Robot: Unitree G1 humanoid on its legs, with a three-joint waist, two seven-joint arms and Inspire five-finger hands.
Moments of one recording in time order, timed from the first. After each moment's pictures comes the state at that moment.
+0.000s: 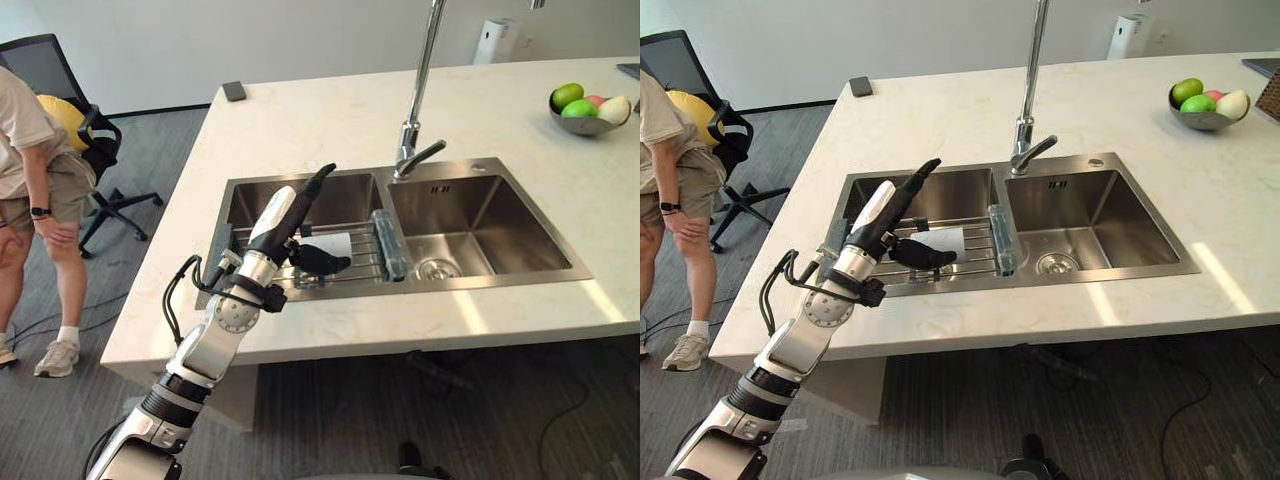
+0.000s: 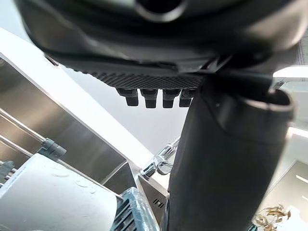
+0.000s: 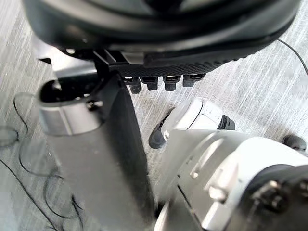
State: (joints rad) left arm -0.33 0.42 -0.33 0.01 0.29 0.00 0.04; right arm 0.20 -0.08 -0.58 1.15 0.48 0.09 0.02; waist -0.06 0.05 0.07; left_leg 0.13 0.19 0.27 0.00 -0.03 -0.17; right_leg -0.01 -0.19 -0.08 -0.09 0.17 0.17
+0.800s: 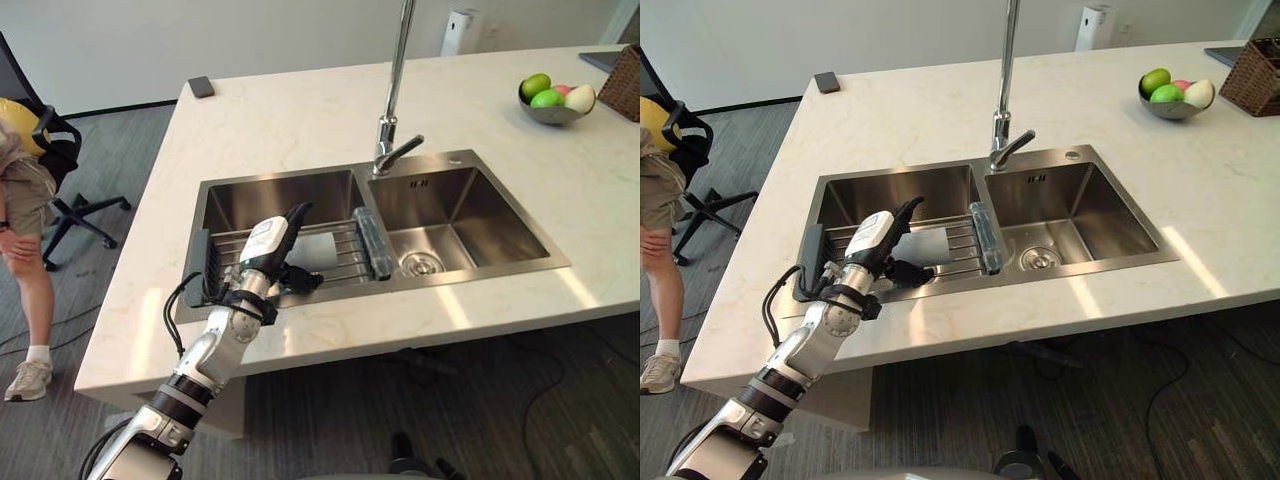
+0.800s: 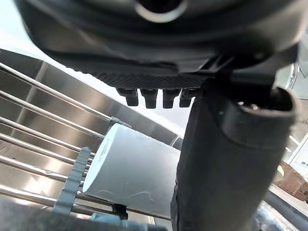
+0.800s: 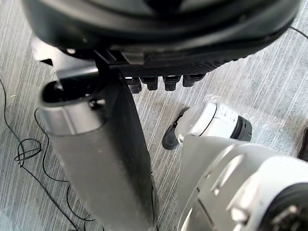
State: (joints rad) left arm -0.33 0.41 -0.40 0.16 0.51 0.10 0.15; right arm 0.21 -0.08 -0.57 1.13 0.46 0.04 0.04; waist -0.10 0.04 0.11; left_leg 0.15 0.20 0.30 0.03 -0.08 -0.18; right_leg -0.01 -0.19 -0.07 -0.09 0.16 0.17
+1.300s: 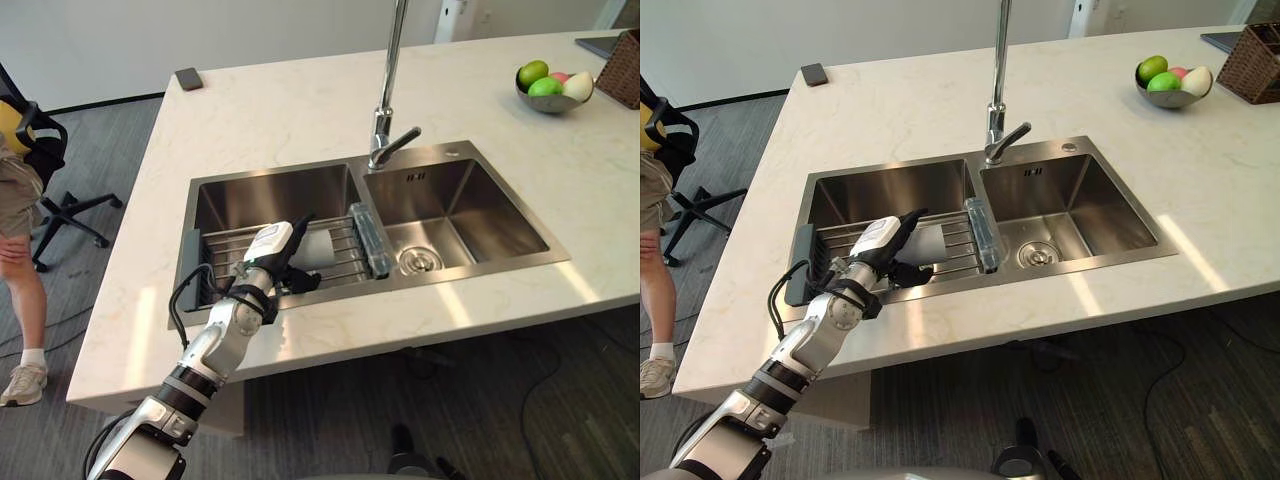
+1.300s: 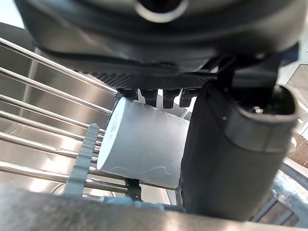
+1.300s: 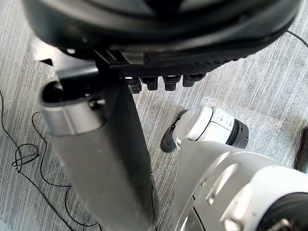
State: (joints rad) left arm -0.39 0.41 -0.42 0.18 0.53 0.18 -0.03; right arm 0.21 -0.08 -0.57 1.11 0.46 0.03 0.05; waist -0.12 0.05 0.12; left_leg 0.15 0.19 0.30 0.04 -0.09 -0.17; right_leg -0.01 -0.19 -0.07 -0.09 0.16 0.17
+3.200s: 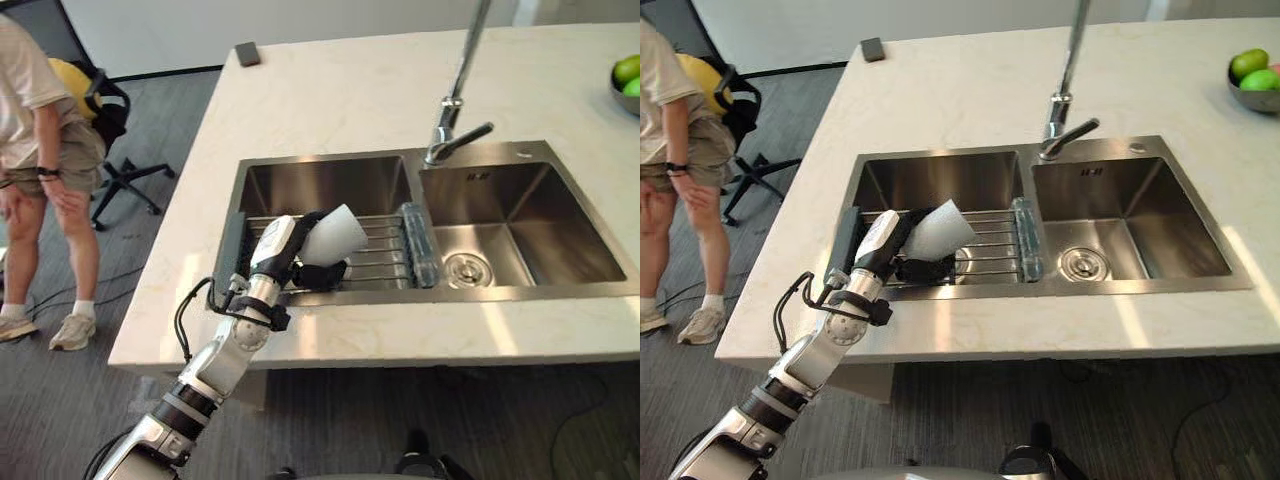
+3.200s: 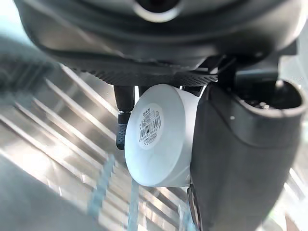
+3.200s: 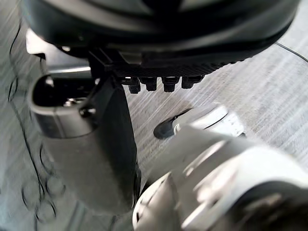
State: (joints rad) left arm -0.27 0.42 -0.36 -0.06 0.23 0.03 0.19; right arm 0.22 -0.13 -0.33 1.07 0.47 0.01 -0.02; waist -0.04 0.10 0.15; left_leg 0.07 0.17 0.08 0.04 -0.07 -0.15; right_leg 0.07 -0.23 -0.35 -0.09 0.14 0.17
